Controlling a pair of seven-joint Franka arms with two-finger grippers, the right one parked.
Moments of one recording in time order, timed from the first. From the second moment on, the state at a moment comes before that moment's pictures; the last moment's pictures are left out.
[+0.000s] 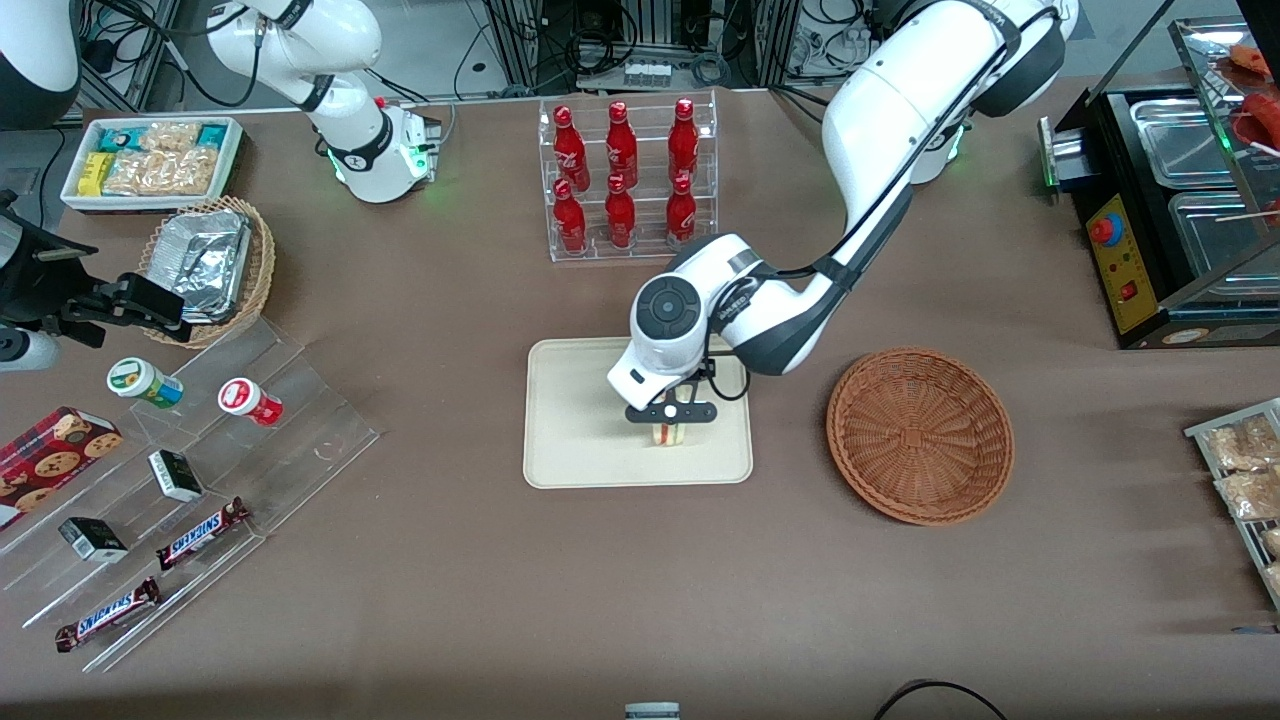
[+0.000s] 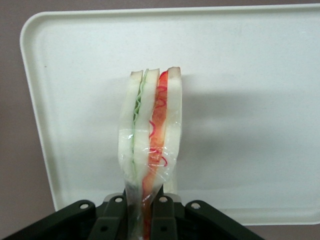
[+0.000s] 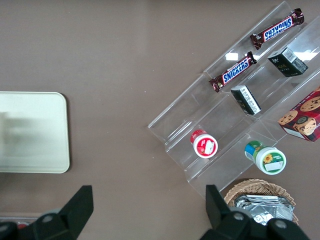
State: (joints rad) arm -0.42 0.78 -0.44 -1.41 0.26 2.04 -0.89
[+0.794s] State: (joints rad) arm -0.43 0.81 -0.44 -1.32 0.33 2.01 -0.96
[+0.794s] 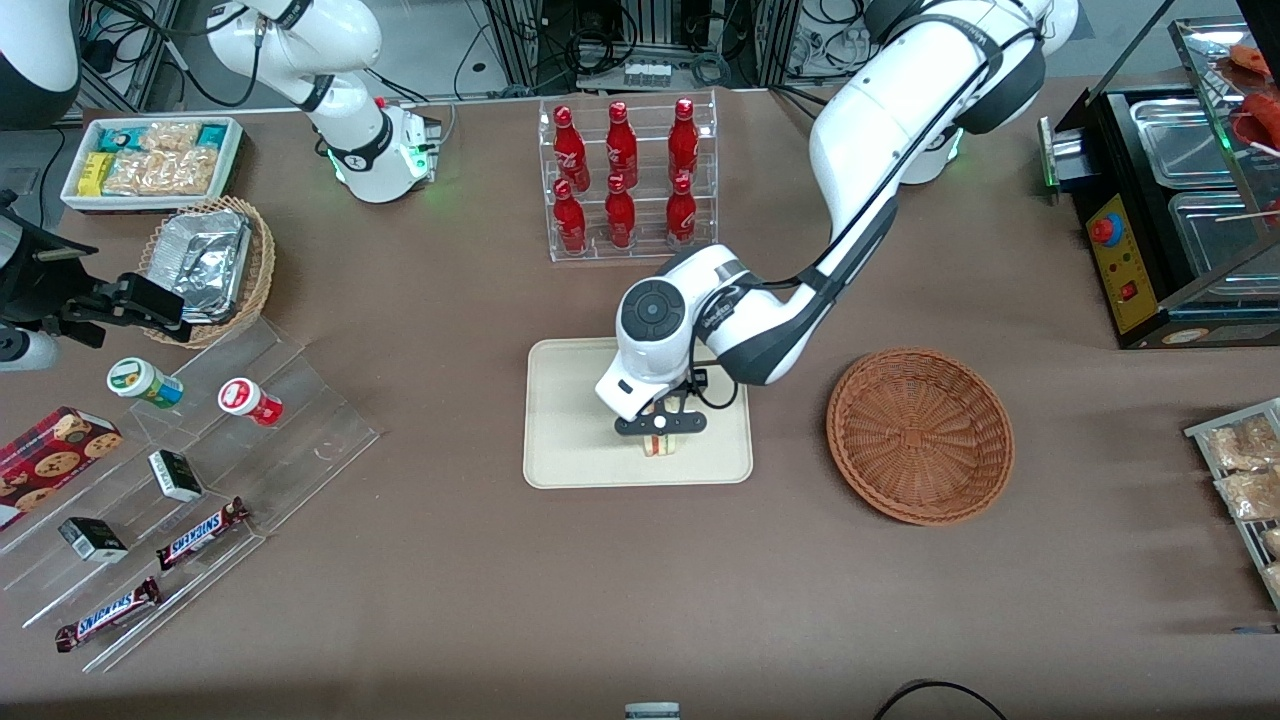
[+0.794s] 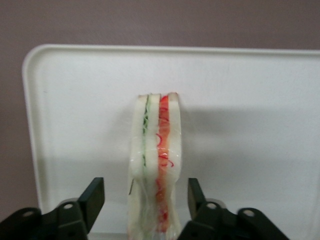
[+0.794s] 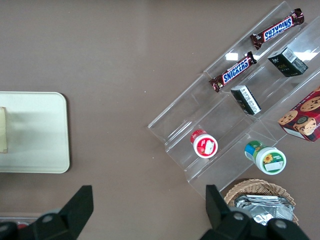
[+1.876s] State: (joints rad) arm 0.14 0.26 -0.44 -1.31 0.10 1.40 -0.54
